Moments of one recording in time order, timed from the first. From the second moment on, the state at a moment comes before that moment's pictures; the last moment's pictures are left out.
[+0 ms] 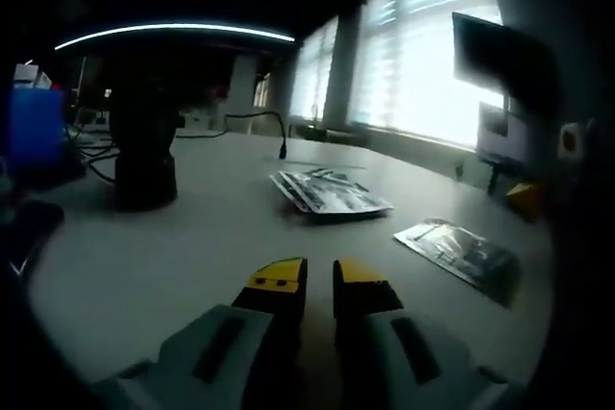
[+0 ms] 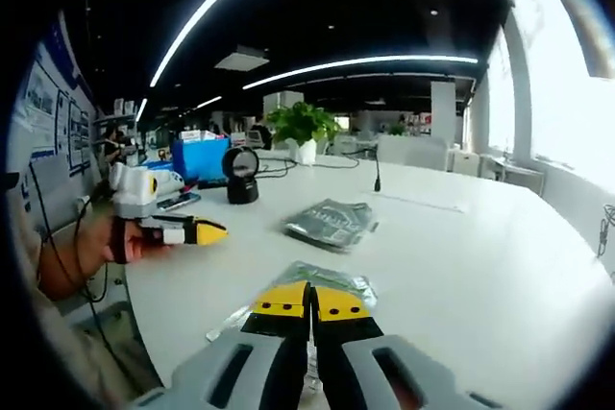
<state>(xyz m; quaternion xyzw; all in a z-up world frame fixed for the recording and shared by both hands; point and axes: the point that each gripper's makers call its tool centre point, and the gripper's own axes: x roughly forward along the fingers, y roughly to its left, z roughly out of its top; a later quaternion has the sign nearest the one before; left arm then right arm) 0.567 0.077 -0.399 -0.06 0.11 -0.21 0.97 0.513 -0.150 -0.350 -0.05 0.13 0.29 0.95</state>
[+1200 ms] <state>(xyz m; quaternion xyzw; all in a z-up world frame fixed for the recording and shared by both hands) 0.565 0.074 -0.397 -0.07 0.10 -0.22 0.97 0.552 -0.181 -0.376 -0.08 0.08 0.28 0.95</state>
